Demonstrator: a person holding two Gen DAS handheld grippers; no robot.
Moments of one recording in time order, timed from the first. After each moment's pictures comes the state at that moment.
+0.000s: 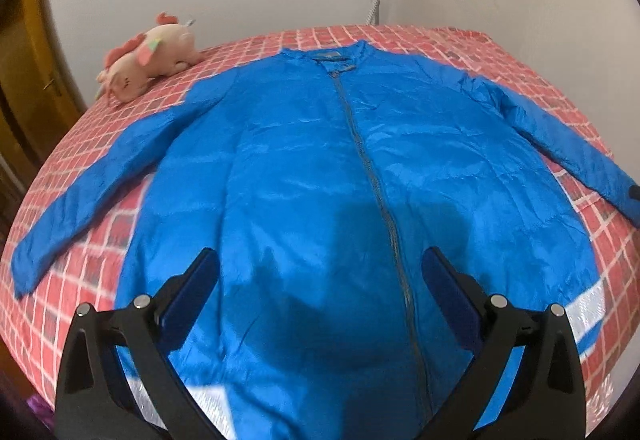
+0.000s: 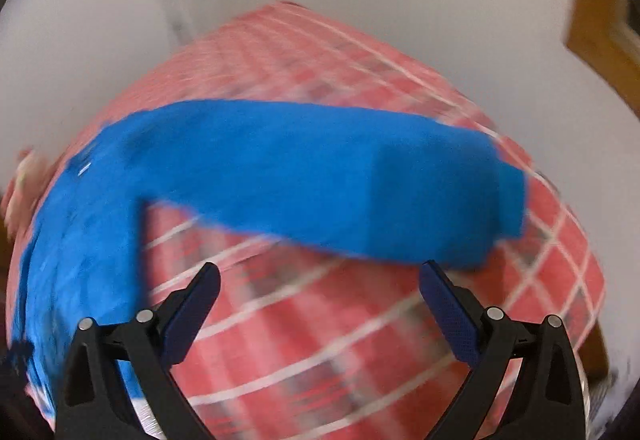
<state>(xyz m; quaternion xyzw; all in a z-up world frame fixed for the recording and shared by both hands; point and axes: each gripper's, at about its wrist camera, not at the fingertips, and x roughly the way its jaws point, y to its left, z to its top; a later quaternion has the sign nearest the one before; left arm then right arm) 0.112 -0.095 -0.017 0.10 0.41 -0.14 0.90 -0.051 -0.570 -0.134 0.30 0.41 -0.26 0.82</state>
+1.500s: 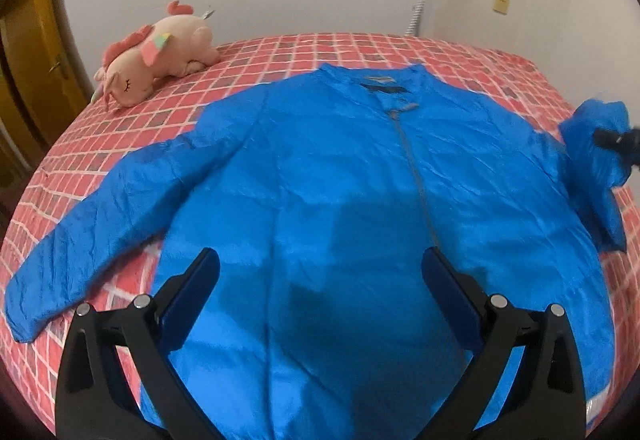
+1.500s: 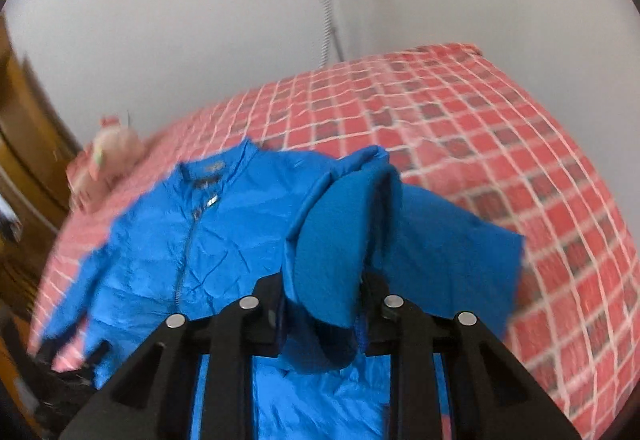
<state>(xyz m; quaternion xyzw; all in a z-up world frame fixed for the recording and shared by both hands) 0.241 -0.079 -0.006 0.06 0.43 -0.10 0.90 0.208 -0.397 -0.042 0.17 0.37 -0.05 0.91</state>
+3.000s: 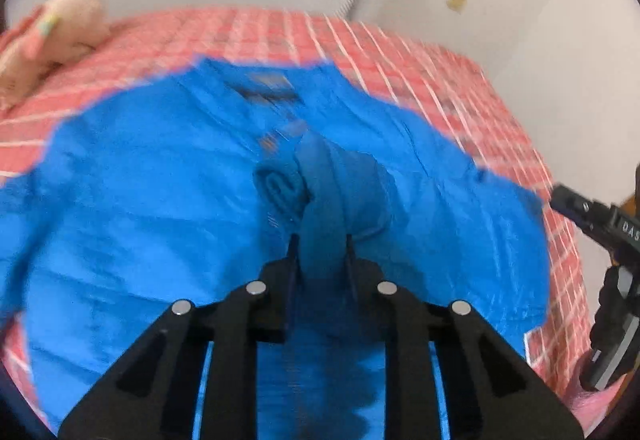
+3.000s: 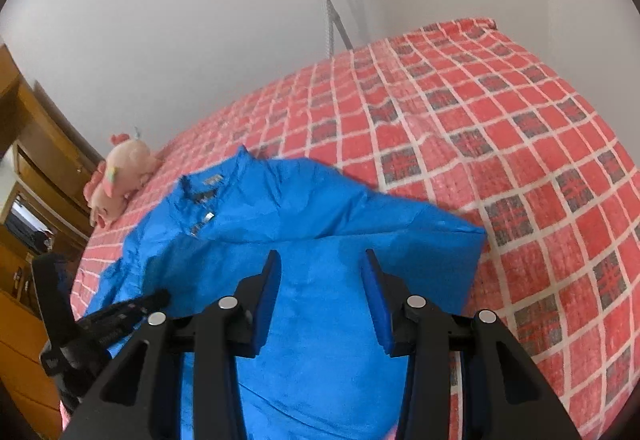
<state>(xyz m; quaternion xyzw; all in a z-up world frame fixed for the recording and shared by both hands) 0.320 -0.165 -0.015 -0.02 0.47 -0.22 0.85 0.209 -0.481 -0.054 0.26 0.35 0.02 0.90</state>
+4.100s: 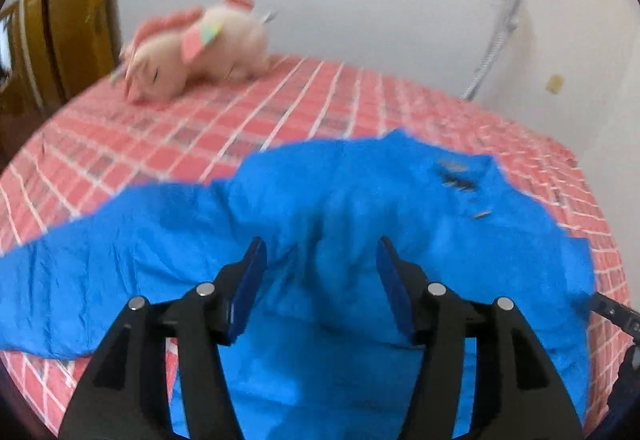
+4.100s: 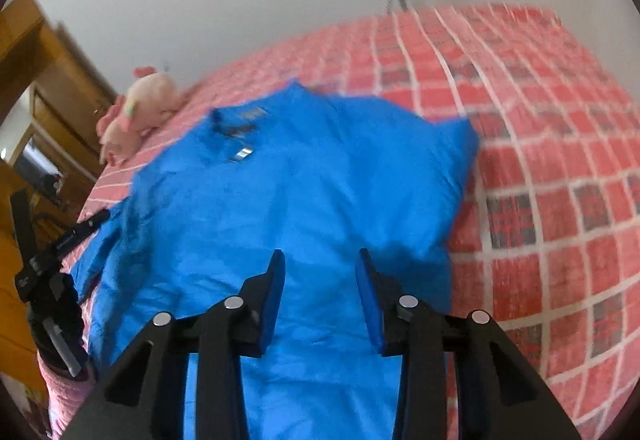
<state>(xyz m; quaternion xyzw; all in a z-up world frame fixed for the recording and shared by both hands) 0.333 -0.043 0.006 -0.04 0.39 -0.06 0.92 0.237 -0.393 -0.079 0.18 0.41 0.07 0.89</state>
